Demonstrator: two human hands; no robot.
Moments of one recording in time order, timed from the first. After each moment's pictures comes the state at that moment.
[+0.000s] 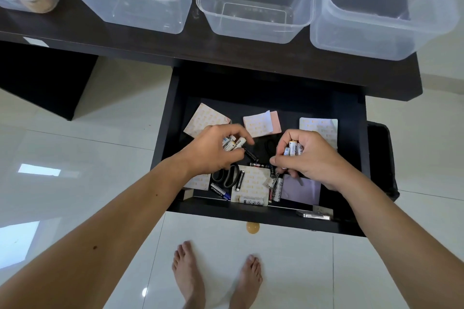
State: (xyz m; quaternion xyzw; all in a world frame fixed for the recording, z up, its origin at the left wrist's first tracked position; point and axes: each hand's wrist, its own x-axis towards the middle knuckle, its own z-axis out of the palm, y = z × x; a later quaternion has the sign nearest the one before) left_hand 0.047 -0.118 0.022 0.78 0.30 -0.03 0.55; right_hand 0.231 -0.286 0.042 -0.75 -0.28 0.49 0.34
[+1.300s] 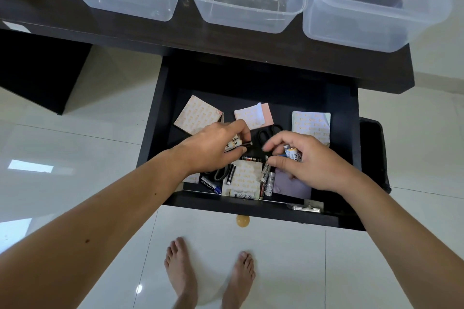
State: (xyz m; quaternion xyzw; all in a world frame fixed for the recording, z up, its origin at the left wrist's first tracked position) left_hand 0.058 -0.125 0.005 0.90 0.17 -0.06 0.39; right_hand 0.239 -0.309 0.037 -0.74 -0.42 0.46 0.27
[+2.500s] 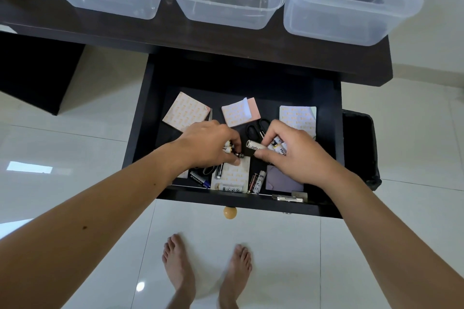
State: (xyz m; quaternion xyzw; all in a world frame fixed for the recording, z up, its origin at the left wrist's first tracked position) left_hand 0.078 -0.137 0.017 0.93 0.20 -0.19 0.25; right_hand 0.237 -0.314 0.038 -0.77 -0.46 0.36 0.24
